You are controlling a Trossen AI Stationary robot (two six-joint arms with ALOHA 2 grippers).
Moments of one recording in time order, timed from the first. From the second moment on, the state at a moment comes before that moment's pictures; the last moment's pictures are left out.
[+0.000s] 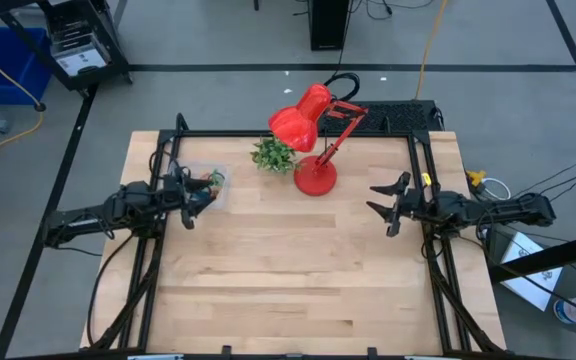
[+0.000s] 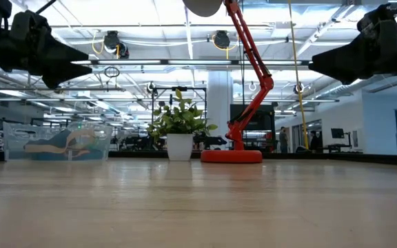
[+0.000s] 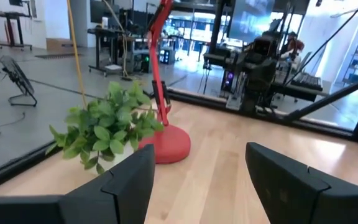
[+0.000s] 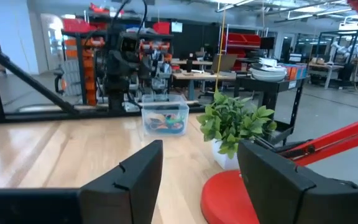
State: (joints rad) left arm 0.16 0.00 0.08 -0.09 -0.11 -0.14; right arm 0.08 0.15 0.02 0.20 0.36 -0.05
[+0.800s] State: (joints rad) left arm 0.16 0.01 0.01 0.04 -0.16 0.04; right arm 0.08 0.15 0.02 0.13 0.36 -0.05
